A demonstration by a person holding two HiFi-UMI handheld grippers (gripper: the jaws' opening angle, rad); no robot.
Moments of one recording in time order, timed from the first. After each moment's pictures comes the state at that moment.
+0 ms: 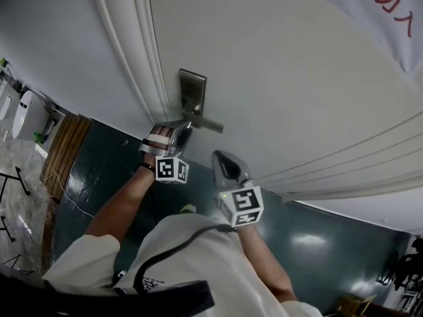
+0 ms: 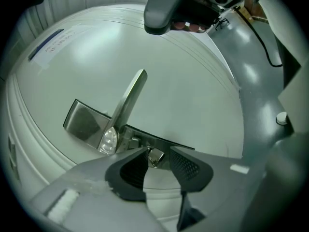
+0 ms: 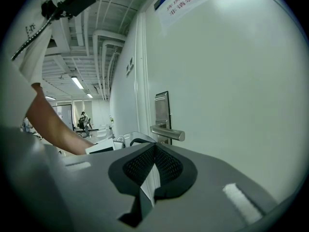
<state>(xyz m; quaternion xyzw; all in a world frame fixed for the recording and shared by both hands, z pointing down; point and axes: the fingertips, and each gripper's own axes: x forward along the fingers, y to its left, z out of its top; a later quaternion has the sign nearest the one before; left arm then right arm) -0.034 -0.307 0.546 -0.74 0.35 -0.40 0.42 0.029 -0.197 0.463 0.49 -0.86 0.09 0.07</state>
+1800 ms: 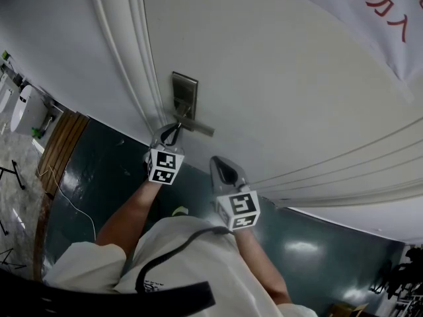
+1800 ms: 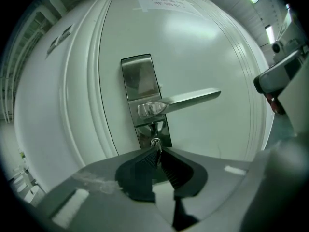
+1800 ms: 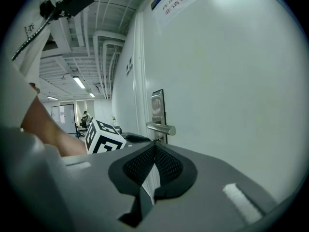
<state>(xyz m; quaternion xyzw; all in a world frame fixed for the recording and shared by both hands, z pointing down) -0.051 -0.319 0.543 -0.84 0.51 -0.19 0.02 0.054 -0.195 0.472 0.48 -0.87 0.09 0.07</state>
